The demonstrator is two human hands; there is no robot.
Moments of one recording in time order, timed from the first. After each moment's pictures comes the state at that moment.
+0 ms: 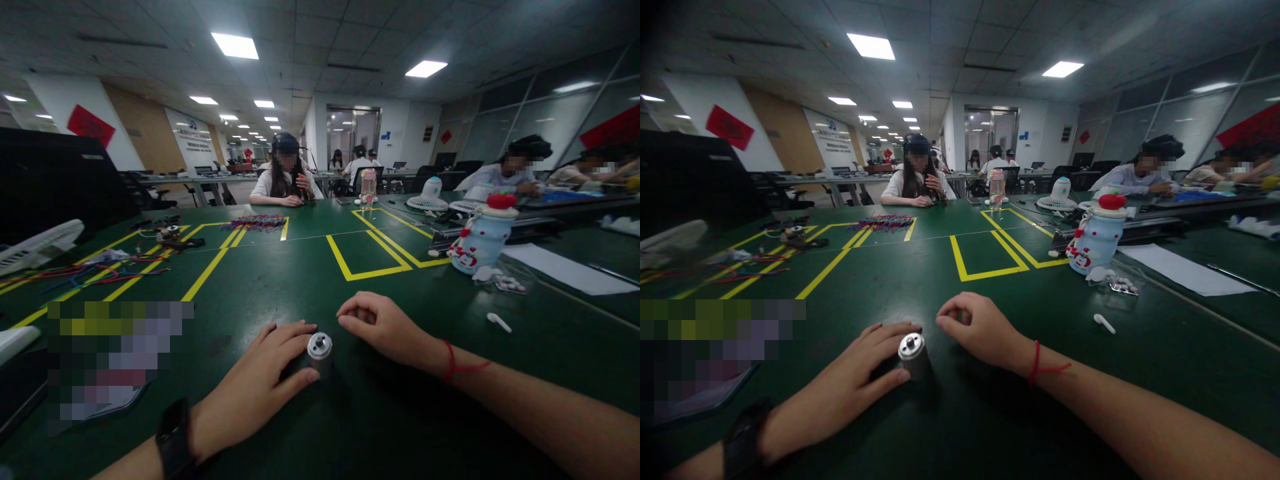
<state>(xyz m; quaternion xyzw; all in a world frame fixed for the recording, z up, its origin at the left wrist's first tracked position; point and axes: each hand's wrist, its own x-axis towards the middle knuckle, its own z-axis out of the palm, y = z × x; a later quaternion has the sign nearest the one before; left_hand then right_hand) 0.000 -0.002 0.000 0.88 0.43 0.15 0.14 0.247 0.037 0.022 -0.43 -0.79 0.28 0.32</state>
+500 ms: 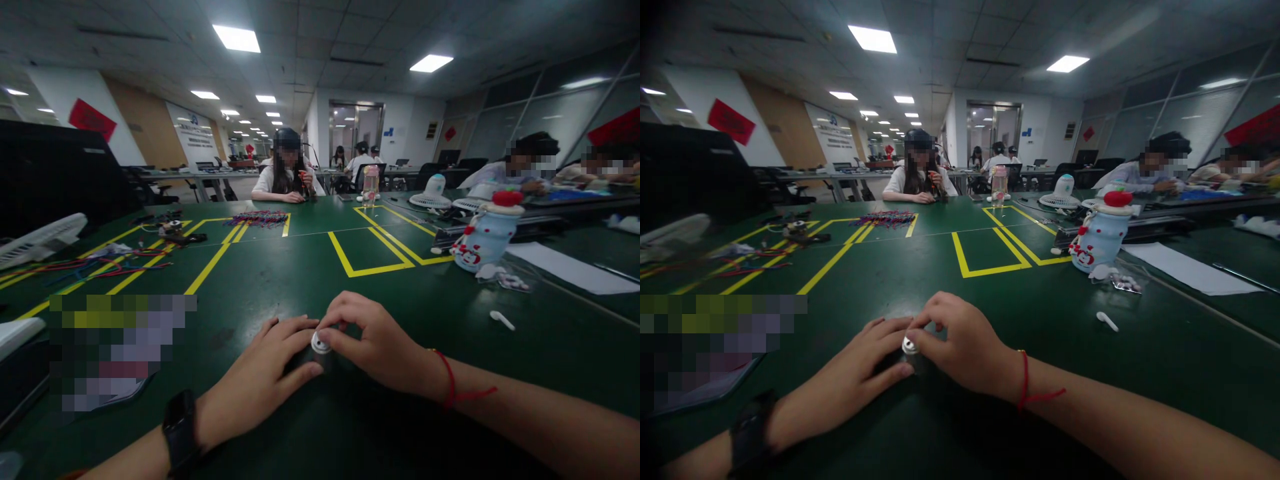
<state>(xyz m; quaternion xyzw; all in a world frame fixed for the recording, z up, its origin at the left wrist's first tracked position) 0.003 0.000 0.002 0.89 0.41 0.16 0.13 0.218 0.015 0.032 -0.31 -0.84 0.25 0.38</state>
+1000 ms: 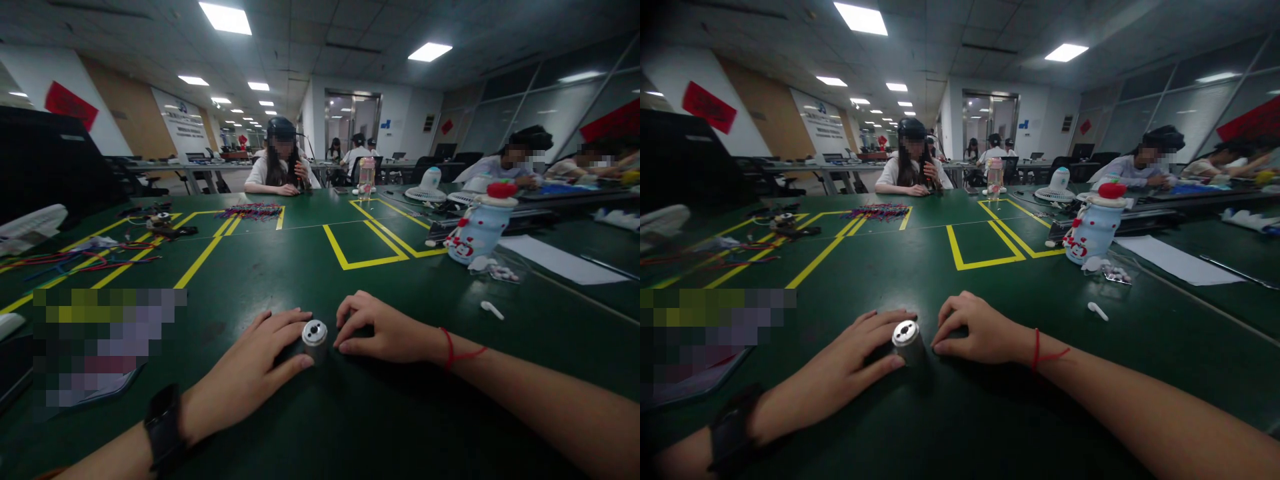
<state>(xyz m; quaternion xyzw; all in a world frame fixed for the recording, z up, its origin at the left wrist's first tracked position) -0.002 0.001 -0.003 0.88 0.42 0.16 0.13 0.262 0.035 0.019 -0.28 -0.91 0.24 0.18</state>
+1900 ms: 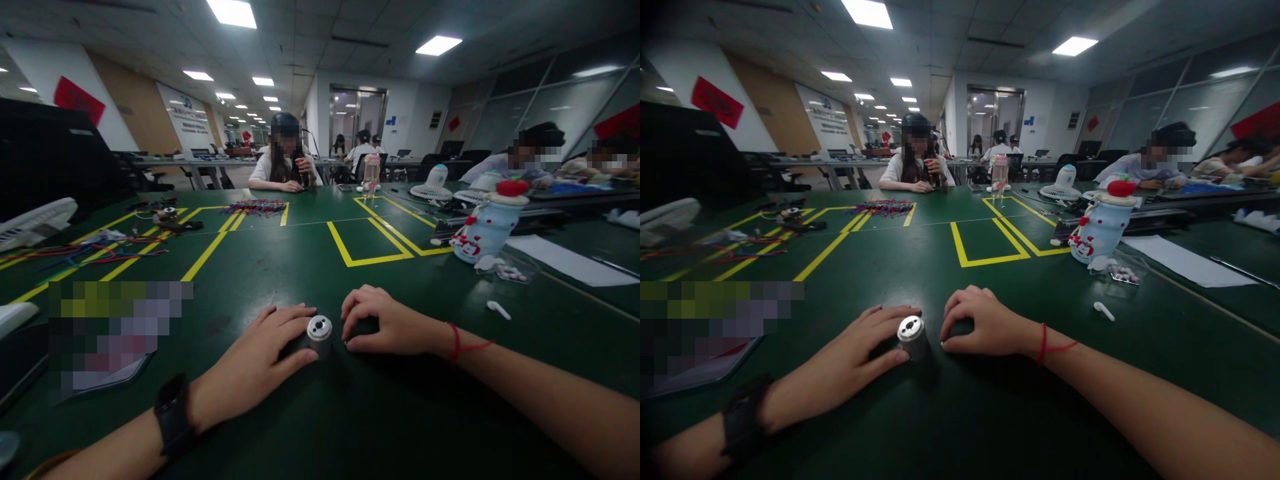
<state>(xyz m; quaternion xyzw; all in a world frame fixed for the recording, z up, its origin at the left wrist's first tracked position) -0.002 0.001 -0.001 0.88 0.42 0.15 0.15 0.265 0.041 0.021 -0.30 -0.90 0.26 0.18</state>
